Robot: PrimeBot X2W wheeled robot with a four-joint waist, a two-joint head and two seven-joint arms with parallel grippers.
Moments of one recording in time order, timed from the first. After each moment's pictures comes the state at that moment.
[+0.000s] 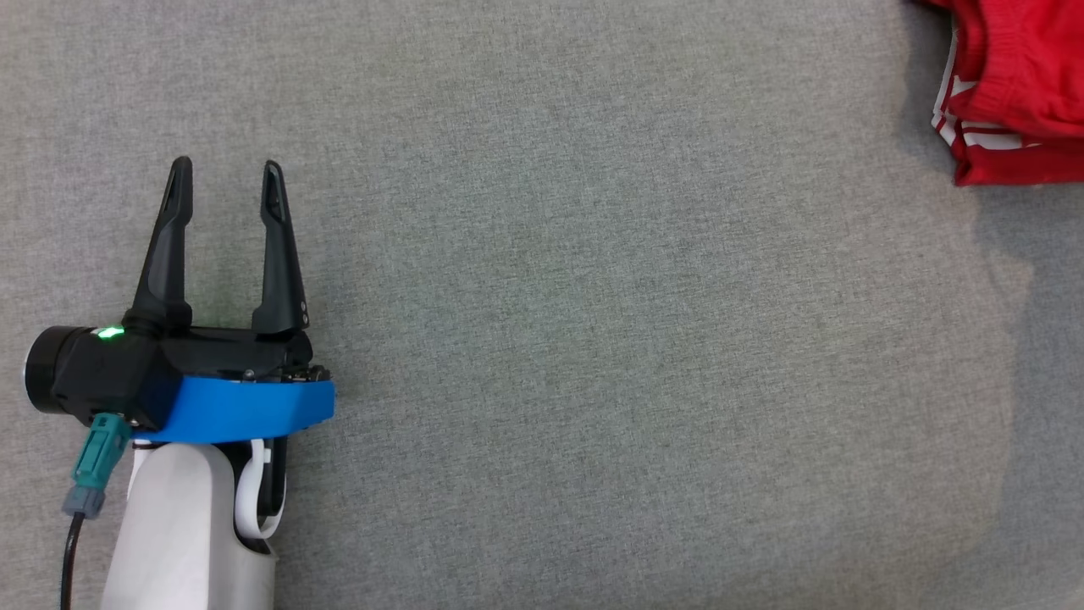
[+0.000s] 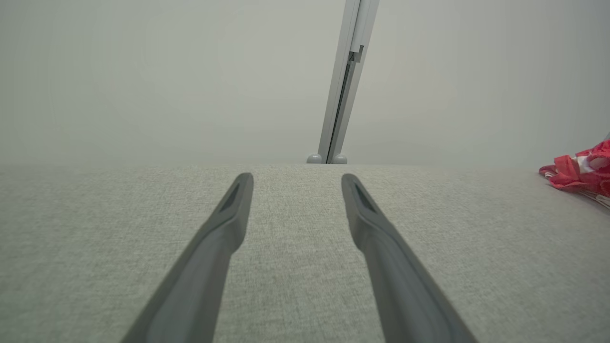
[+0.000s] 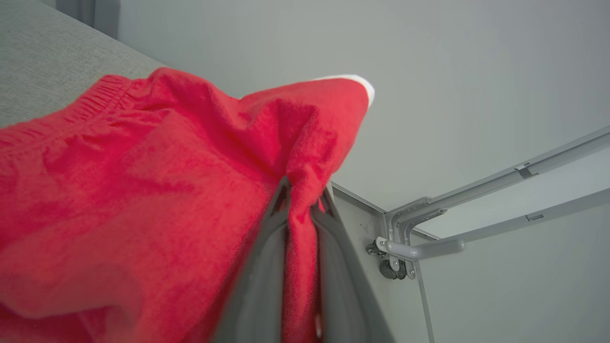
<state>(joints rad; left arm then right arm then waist) -0.33 0.09 -0.03 0.07 -0.13 -0.12 -0.26 -0.92 -0.73 0.28 0.72 0.20 0.13 -0.11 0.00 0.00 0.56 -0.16</state>
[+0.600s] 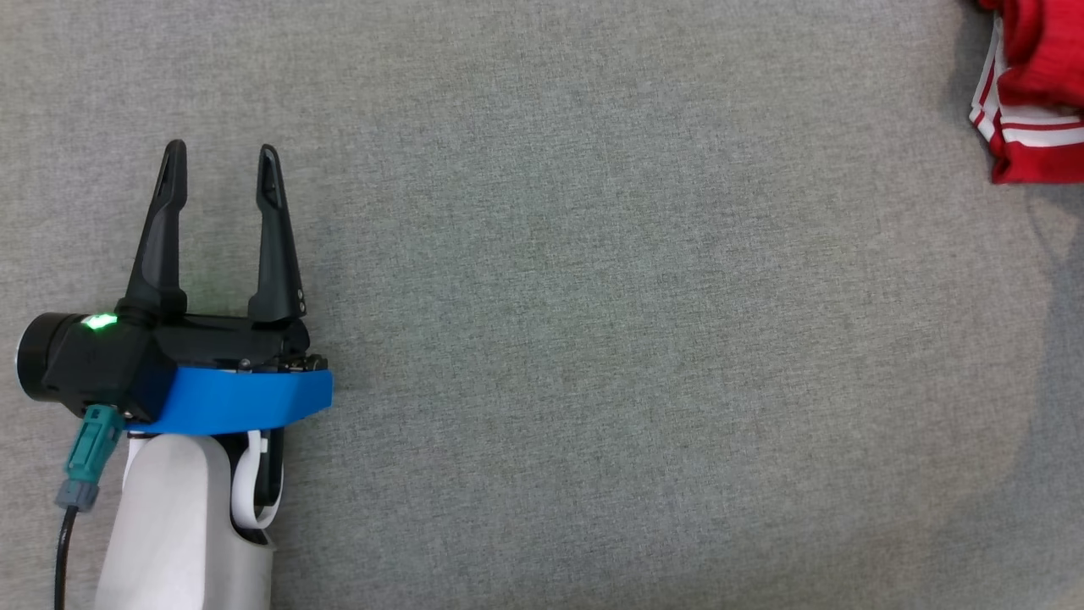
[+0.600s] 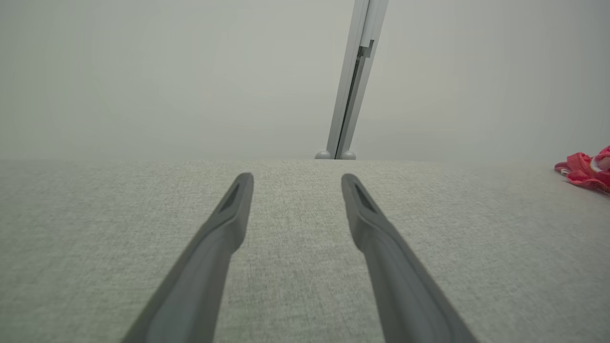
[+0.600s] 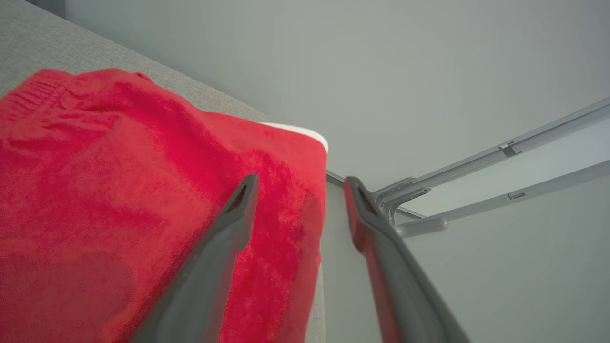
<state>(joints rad) -0.35 0.09 -0.03 0.06 -0.13 -0.12 -0.26 -1.07 -0.72 0.28 0.93 0.15 0.13 -0.10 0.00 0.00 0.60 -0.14</state>
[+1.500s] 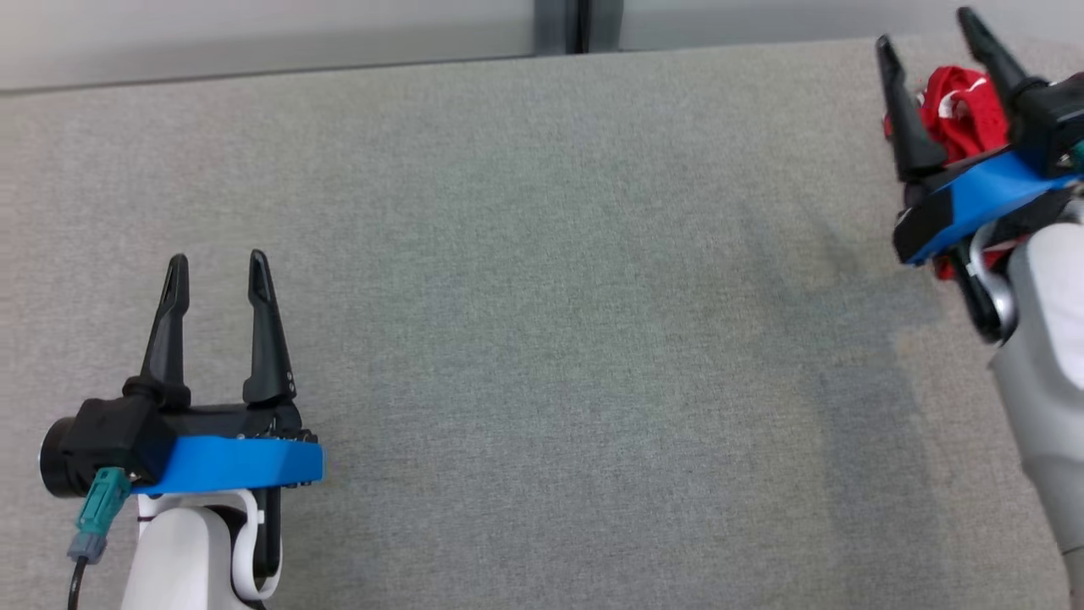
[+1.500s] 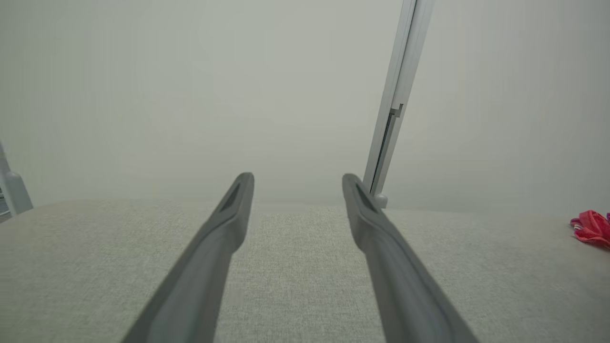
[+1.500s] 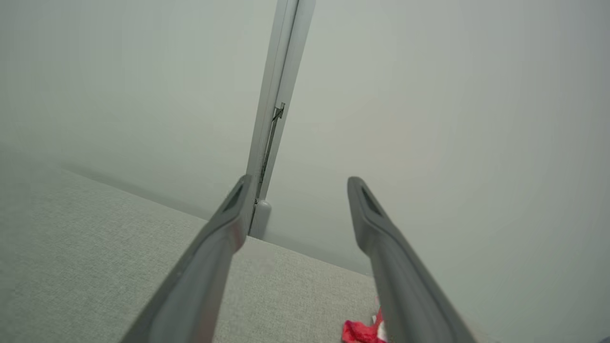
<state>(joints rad) -0.23 0.06 0.04 0.12 -0.16 -0.13 -0.26 -0.87 -0.34 0.21 0.68 0.13 0.13 -0.26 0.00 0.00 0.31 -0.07</state>
